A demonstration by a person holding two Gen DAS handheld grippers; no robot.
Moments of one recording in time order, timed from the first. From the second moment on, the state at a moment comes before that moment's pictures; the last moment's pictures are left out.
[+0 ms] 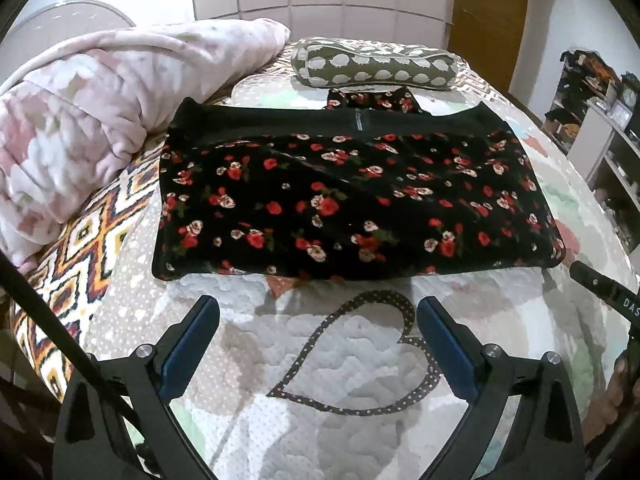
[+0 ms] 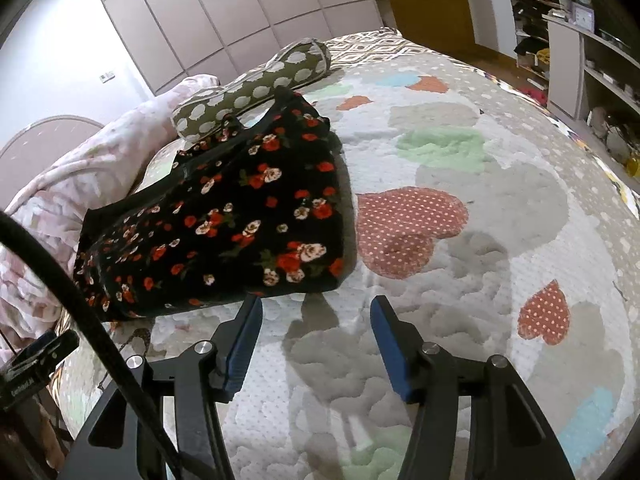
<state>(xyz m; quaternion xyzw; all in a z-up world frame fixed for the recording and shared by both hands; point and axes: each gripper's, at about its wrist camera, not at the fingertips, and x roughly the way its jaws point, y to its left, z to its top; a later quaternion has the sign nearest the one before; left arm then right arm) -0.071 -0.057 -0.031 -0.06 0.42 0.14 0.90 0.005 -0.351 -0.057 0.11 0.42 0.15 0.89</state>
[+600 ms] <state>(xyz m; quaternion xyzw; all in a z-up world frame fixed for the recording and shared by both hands) -0.042 -0.057 -0.028 -0.04 0.42 0.14 0.90 0.016 -0.359 -0.071 0.12 0.43 0.15 0.88</state>
